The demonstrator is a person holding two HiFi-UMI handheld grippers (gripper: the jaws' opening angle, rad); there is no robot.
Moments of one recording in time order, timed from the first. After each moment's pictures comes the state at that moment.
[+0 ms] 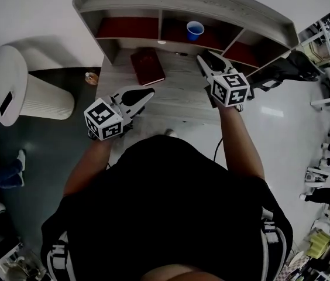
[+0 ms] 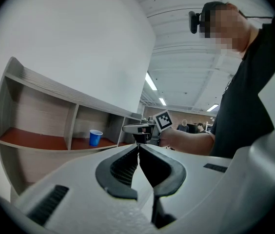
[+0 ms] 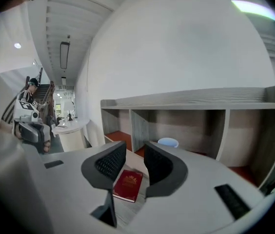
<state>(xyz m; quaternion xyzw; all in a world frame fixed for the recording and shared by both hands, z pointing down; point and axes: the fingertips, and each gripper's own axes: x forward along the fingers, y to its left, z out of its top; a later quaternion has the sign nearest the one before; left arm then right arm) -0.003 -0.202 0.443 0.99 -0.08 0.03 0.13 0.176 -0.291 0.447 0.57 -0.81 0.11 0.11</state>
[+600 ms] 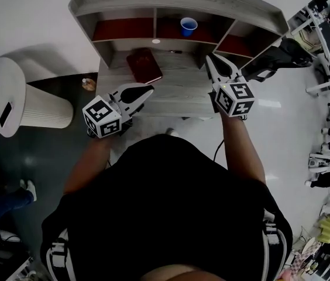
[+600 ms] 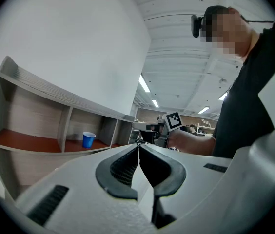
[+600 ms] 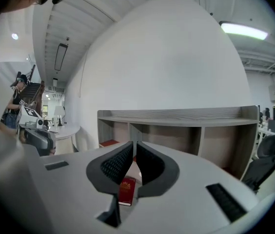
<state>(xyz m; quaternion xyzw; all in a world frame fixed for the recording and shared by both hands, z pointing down) -0.018 -0.189 0.429 0.99 -0.03 0.01 0.13 0.170 -0.229 0.399 0.63 -0.77 0.06 0.07</state>
